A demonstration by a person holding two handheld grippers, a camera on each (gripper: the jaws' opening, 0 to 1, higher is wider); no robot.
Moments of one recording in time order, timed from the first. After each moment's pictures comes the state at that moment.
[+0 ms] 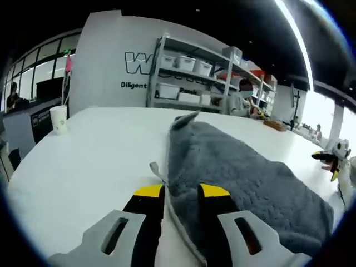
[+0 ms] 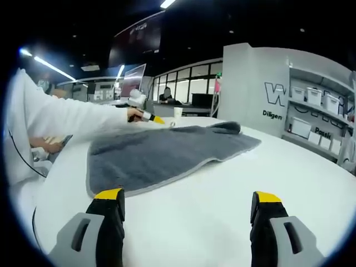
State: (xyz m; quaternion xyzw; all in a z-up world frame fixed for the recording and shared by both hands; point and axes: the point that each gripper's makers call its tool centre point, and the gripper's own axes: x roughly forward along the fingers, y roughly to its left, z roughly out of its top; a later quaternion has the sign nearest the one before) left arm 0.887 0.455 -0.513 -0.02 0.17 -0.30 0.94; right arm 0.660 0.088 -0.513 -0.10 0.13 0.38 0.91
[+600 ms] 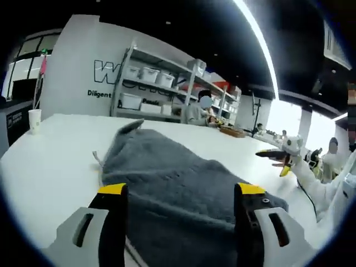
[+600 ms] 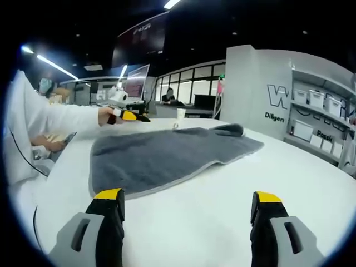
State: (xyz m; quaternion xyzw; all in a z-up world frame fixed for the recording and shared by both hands) left arm 0.753 0.405 -0.493 -0.07 0.13 -0.42 0.90; right arm 0.659 0.093 -0.510 -0.11 0.12 0.39 0.91
